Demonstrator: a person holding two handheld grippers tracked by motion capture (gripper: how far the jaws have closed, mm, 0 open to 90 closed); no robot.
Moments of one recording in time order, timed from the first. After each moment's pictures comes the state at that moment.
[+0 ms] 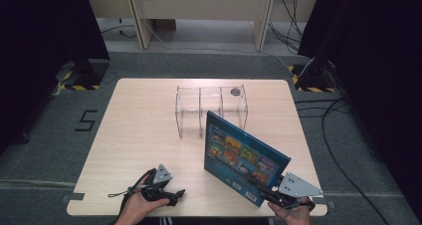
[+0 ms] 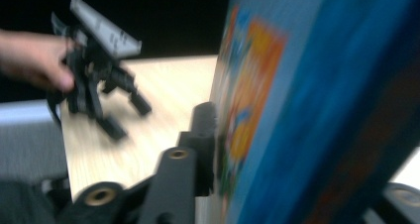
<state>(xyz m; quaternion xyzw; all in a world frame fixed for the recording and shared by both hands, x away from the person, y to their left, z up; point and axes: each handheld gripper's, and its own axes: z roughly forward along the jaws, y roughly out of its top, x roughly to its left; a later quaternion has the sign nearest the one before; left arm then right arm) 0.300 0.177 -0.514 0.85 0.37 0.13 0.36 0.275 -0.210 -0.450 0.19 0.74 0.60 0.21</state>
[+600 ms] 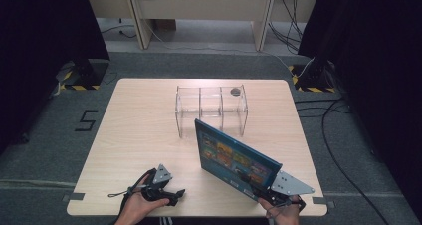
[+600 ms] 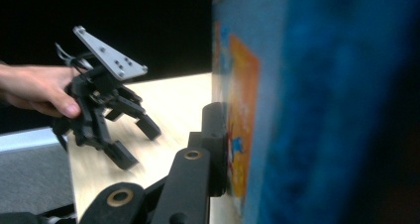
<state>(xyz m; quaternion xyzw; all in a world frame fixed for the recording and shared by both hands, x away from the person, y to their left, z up) 0.300 0.177 -0.514 0.85 0.37 0.13 0.36 0.278 -0.190 -0.455 0.20 0.73 0.62 0.21</state>
